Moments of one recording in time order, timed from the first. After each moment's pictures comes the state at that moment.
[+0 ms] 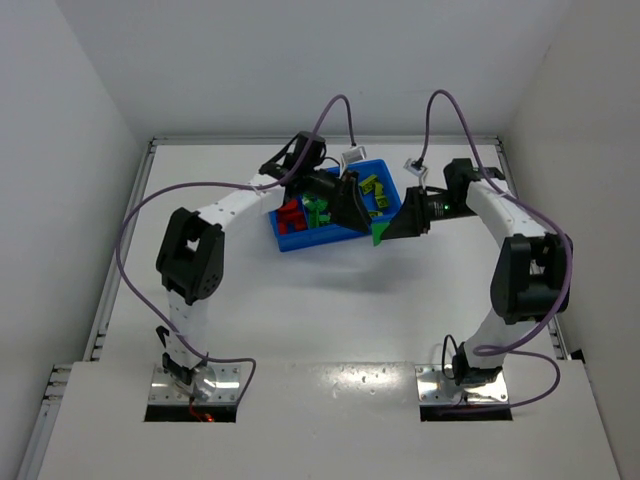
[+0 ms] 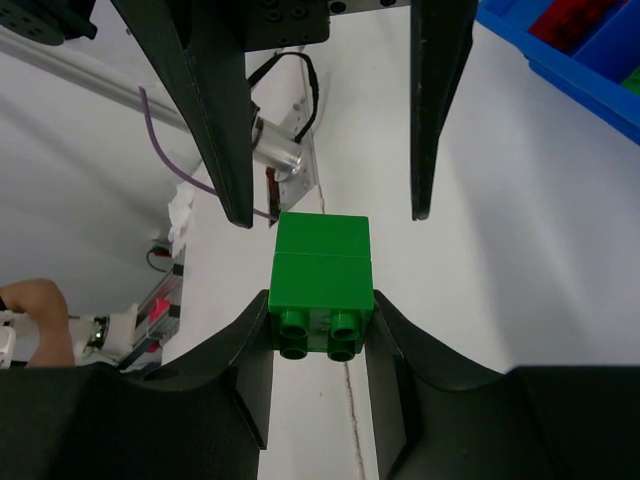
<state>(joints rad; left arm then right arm) -0.55 2.00 1.67 -0.26 1.32 -0.09 0.02 1.72 1.29 -1.08 -1.39 -0.64</state>
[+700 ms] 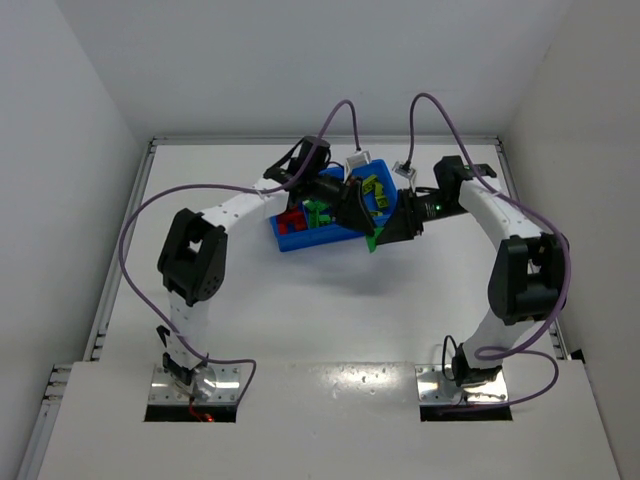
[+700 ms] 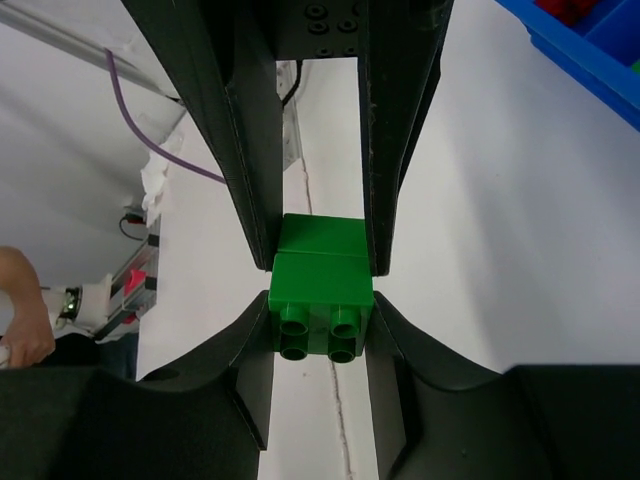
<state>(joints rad) -0.58 2.00 1.65 -0.21 1.33 -0.12 0.08 1.72 1.33 -1.10 -1.32 -0.67</state>
